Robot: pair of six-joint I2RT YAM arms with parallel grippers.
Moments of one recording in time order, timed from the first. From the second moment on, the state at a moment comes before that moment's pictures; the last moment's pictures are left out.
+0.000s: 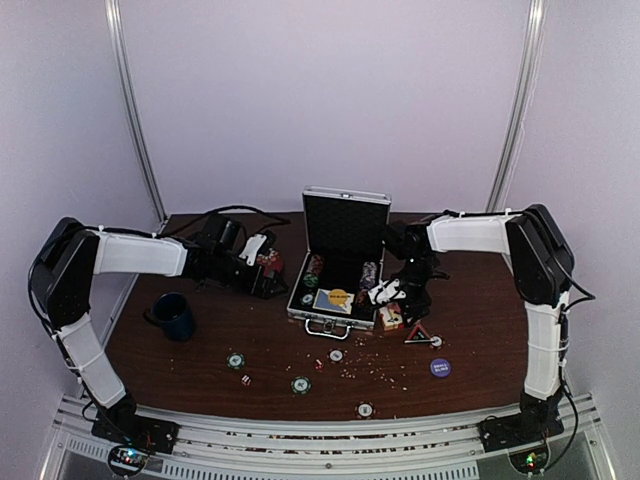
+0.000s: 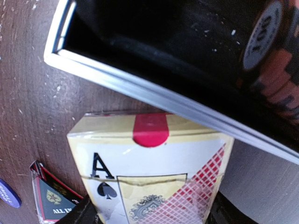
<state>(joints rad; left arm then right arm) -0.54 1.75 1.06 -0.13 0.37 -0.12 0.56 2.07 1.51 -0.95 -0.05 -1.19</state>
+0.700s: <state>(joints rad) -0.51 1.59 1.08 -0.20 0.29 -0.09 0.64 2.01 1.92 -1.08 -0.11 -0.89</state>
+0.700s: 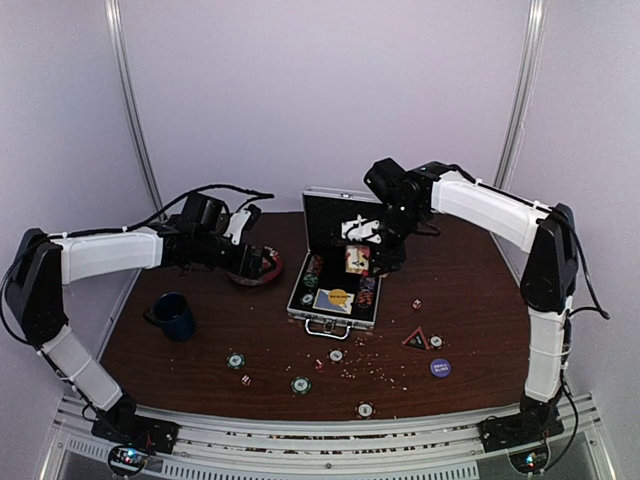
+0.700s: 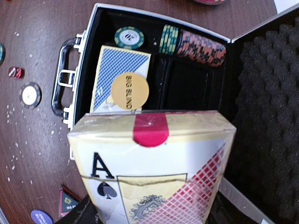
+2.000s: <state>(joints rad) -0.47 1.54 1.04 -0.18 0.18 -0.10 0.69 2.37 2.10 -0.80 0.16 -0.71</state>
